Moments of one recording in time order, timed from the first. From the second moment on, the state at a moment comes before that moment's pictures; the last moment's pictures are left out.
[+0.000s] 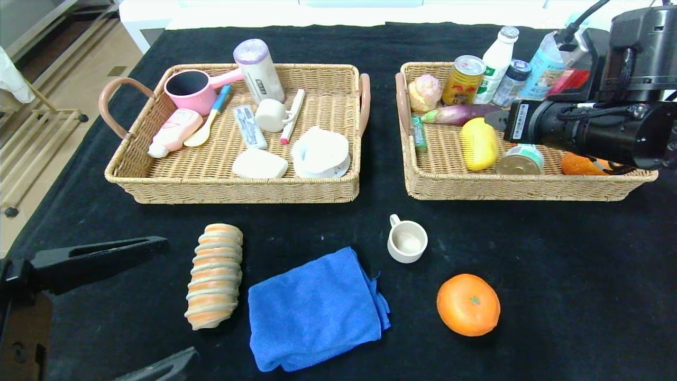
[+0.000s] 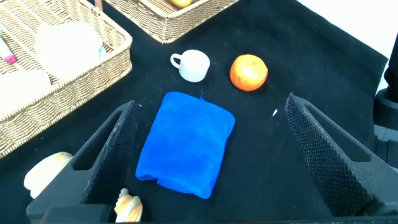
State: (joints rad) left arm -0.51 0.88 -0.53 -0.35 -0.40 0.14; right arm 0.36 1.72 -1.44 -0.12 -0.29 0.14
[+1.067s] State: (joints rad) left arm -0.51 0.89 -0.52 -0.35 -0.40 0.15; right arm 0.56 1.52 -1.38 0.34 -0.30 0.28
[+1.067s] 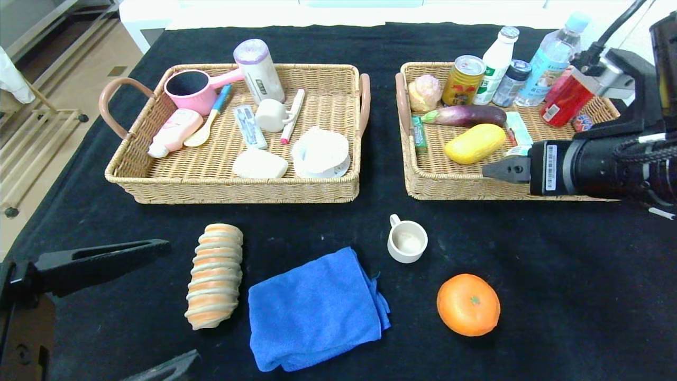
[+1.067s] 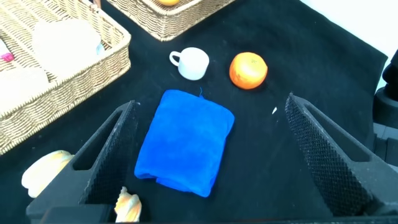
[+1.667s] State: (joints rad) left arm -0.51 0.89 -0.52 -0.35 -0.40 0.16; right arm 0.71 1.46 -1.20 0.41 -0.30 0.40
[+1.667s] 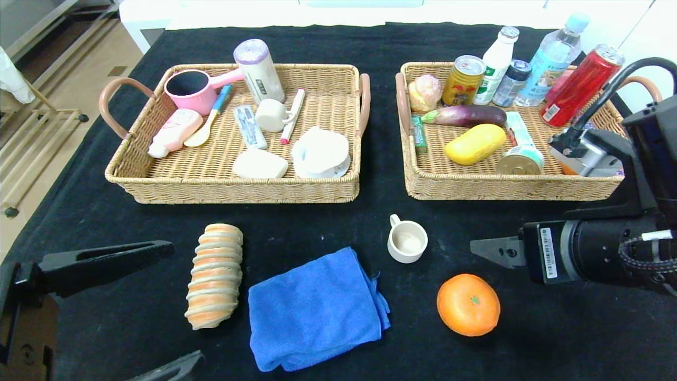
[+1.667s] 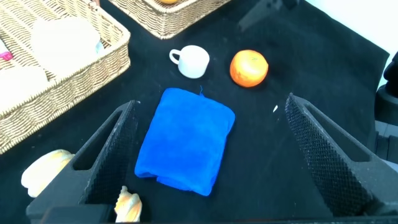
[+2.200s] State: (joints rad) left arm -0.51 0.89 -0.52 -0.35 -0.39 0.16; right arm 0.81 1.53 -1.18 0.49 -0.33 0.43
